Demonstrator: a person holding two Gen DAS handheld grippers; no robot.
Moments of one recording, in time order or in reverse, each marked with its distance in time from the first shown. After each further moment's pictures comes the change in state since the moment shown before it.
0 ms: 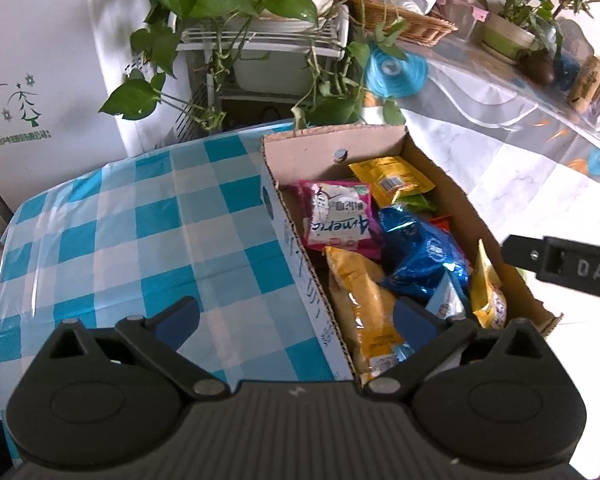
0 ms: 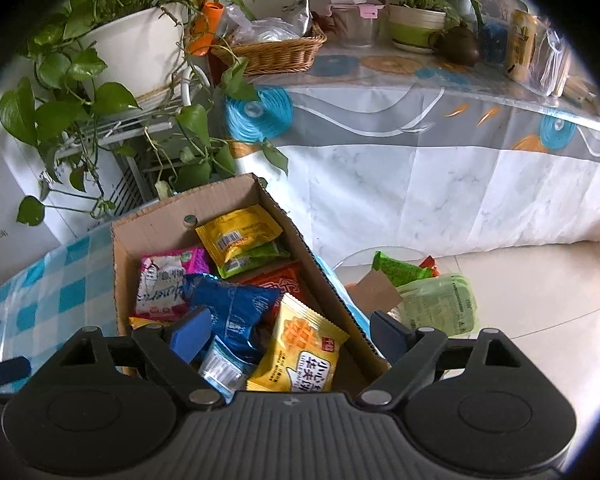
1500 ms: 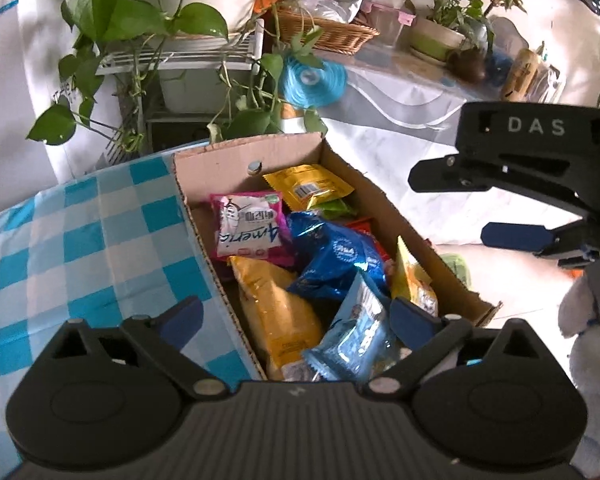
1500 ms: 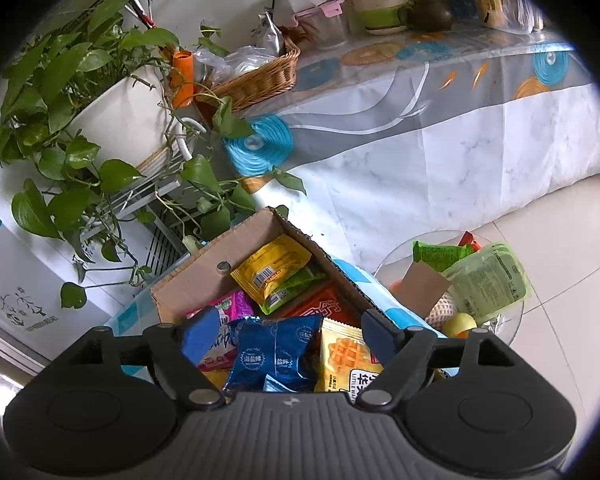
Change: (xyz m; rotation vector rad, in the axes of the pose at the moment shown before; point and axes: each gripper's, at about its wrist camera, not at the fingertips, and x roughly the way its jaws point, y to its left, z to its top) left arm -0.002 -0.034 -0.010 0.092 -0.076 -0.169; right arm -0.006 -0.015 0.003 0.291 -0.046 0.141
